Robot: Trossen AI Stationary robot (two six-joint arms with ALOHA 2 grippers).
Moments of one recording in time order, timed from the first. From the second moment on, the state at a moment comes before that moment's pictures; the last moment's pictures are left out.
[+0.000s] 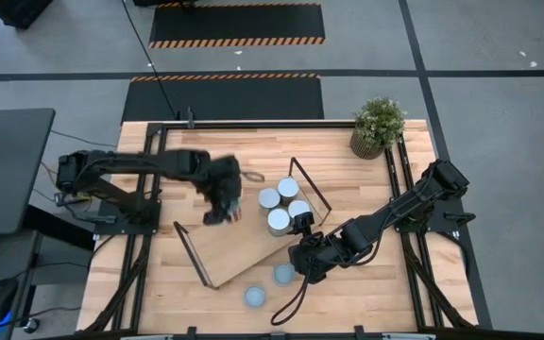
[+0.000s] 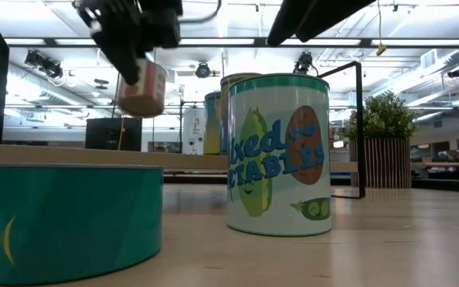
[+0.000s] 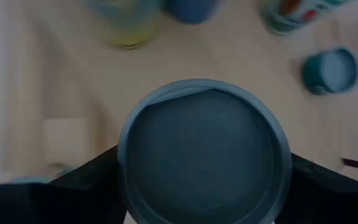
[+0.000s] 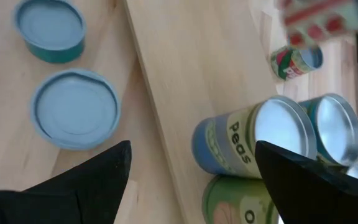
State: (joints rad) left arm 0.12 1.41 1.10 -0.86 0.26 0.09; right arm 0.51 1.75 1.42 -0.72 0.50 0.04
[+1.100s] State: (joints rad) left arm -0.29 1.69 1.11 -0.46 -0.19 -0.09; right arm 0.51 1.75 1.42 -0.74 0.50 0.10
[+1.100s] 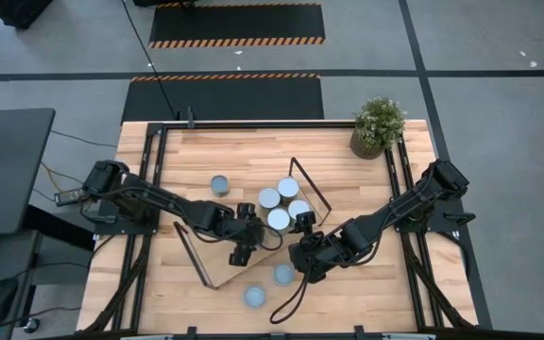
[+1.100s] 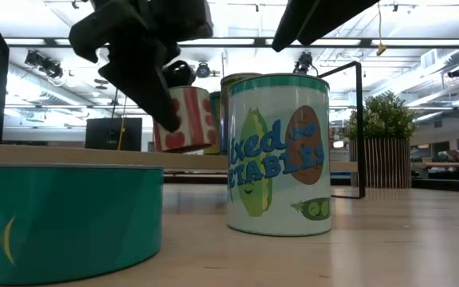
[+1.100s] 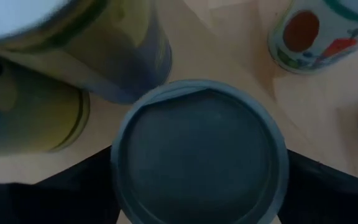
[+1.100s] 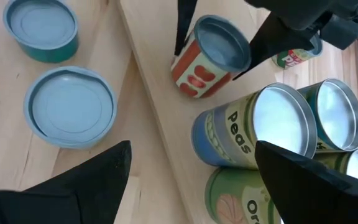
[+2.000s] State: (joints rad) left arm -0.36 1.65 1.11 -0.48 -0.35 0.01; right arm 0.51 1.75 1.42 -0.73 0.50 0.10
